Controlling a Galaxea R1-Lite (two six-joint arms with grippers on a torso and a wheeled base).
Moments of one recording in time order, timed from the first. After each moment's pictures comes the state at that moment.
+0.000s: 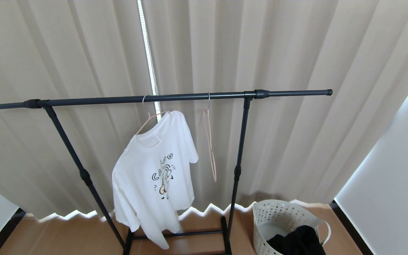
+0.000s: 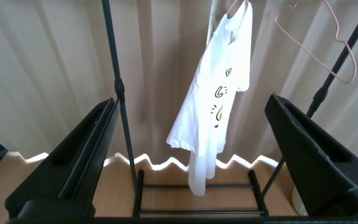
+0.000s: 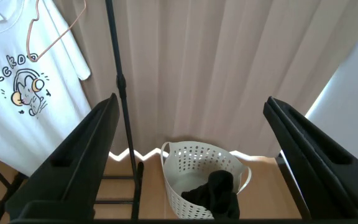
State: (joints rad) left arm 0.00 0.00 0.00 -0.04 0.07 0.00; right arm 0.00 0.01 0.00 -0.01 0.02 0.00
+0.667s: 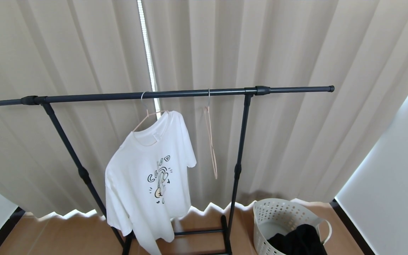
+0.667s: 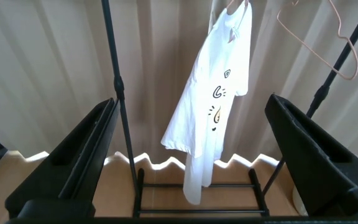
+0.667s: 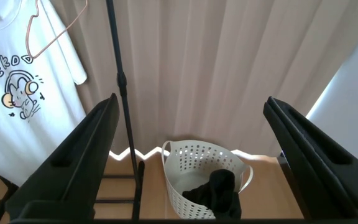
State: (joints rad) left arm 0.00 0.00 0.00 -0.04 0.07 0.00; right arm 0.00 0.00 0.00 -0.01 0.02 0.00
